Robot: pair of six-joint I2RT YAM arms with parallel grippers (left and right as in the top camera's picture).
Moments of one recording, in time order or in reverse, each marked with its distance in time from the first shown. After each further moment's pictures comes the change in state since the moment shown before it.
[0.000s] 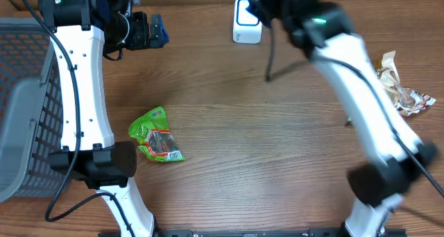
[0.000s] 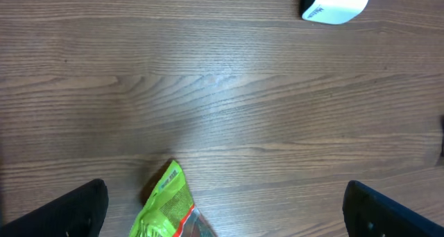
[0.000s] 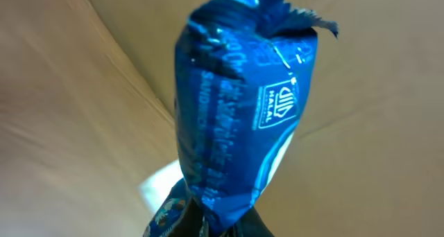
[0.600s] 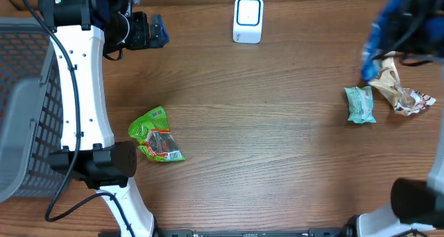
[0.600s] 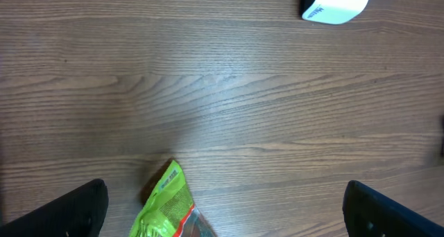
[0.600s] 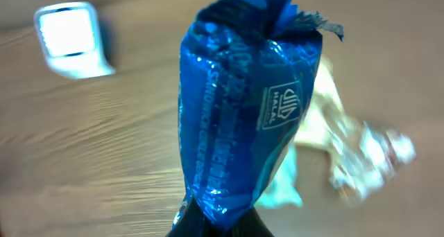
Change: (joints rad) left arm 0.000 0.000 0.000 0.000 0.000 0.000; right arm -0.594 -0.116 -0.002 -0.710 -0.023 0.677
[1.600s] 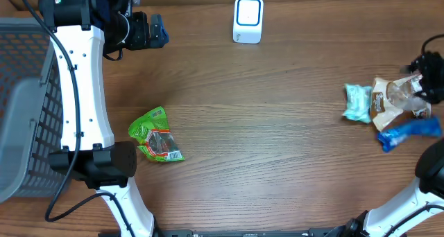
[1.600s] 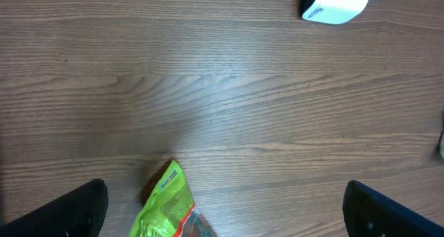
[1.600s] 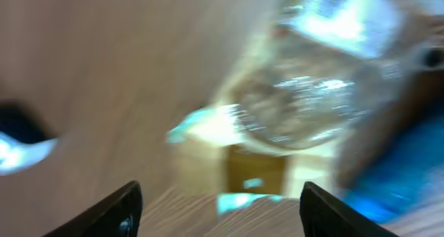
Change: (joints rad) left arm 0.000 0.000 0.000 0.000 0.000 0.000; right arm -0.357 0.226 -0.295 0.153 -0.285 0.243
